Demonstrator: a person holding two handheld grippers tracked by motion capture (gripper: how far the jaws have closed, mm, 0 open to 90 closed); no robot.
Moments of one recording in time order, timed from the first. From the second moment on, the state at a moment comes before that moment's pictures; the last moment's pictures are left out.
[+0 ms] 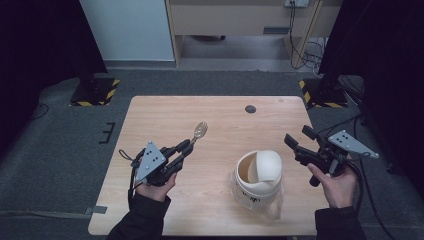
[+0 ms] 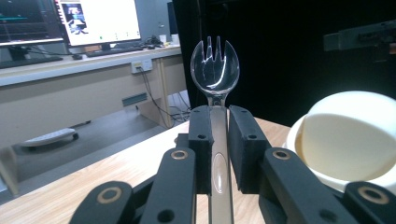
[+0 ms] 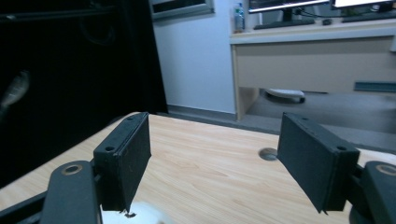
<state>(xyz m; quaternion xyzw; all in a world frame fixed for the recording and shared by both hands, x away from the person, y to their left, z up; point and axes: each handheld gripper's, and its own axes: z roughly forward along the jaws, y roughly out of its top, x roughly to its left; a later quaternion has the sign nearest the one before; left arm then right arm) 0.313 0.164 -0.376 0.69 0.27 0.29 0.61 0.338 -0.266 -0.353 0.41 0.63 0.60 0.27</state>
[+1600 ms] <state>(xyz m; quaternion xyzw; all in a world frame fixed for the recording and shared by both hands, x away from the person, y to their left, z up) 0.289 0.067 -0.370 0.71 0.17 0.25 0.63 0.311 -0.178 -0.342 0.33 0.64 0.69 0.09</state>
